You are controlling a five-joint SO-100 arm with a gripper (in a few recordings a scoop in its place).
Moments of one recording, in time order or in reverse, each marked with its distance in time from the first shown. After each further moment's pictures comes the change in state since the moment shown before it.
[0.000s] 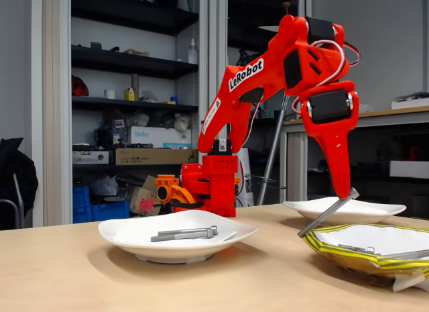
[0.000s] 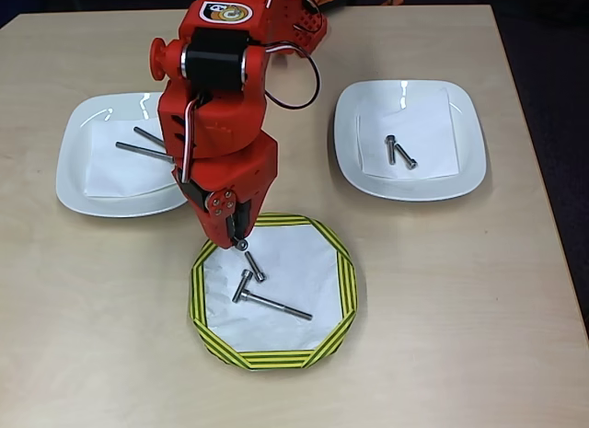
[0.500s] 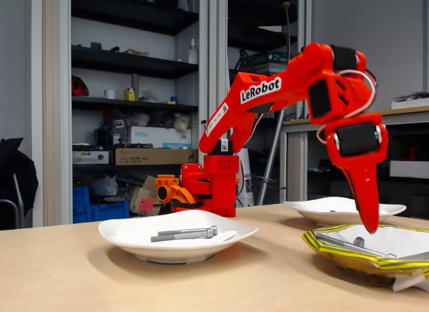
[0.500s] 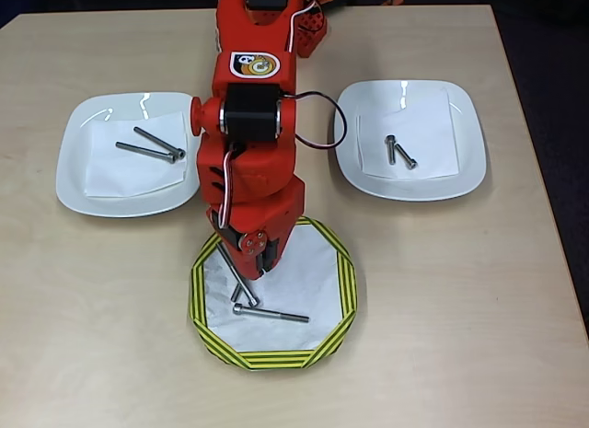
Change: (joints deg) arm -4.2 -10.2 -2.8 -6.8 4.3
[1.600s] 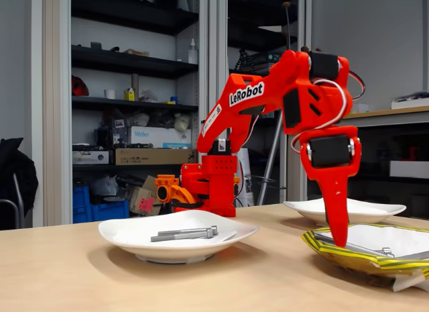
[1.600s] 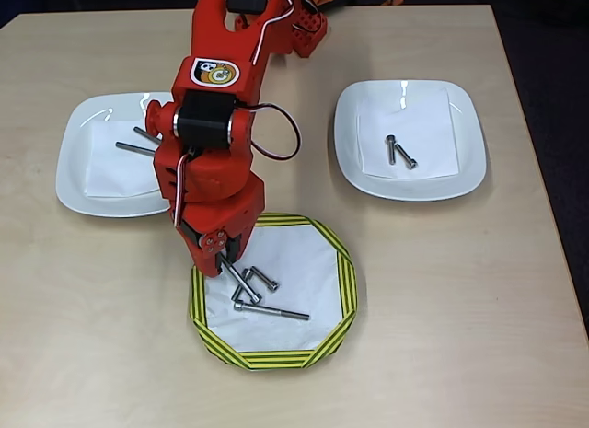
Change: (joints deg) arm 6.3 -0.6 1.0 1.7 -7.5
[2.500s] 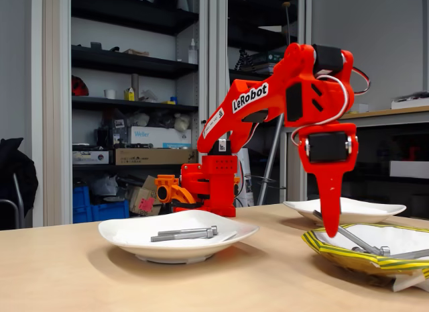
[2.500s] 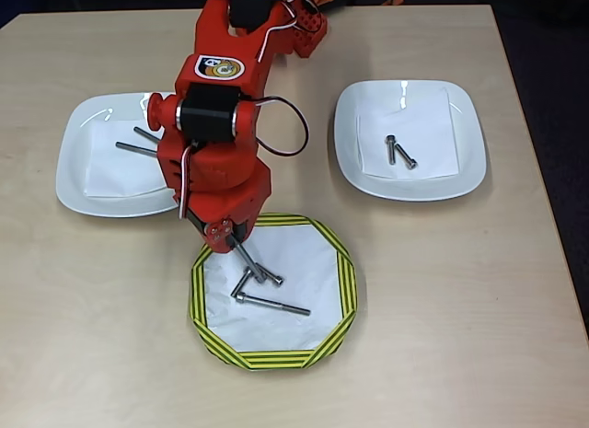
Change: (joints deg) arm -0.7 -2.9 -11.9 13.7 1.5
